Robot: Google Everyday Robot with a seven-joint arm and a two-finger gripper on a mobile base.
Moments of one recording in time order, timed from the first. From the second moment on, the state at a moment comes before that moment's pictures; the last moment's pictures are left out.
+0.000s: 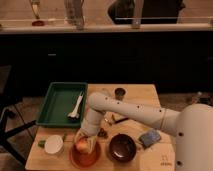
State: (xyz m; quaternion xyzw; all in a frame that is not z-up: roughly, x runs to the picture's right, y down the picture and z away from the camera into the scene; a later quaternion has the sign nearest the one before) arm -0.111 0.279 0.718 -0.42 -0.44 -0.32 0.73
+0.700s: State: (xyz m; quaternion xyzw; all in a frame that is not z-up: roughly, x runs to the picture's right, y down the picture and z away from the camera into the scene) arm -0.109 0.275 0.721 -0.43 -0.44 -0.31 0.73
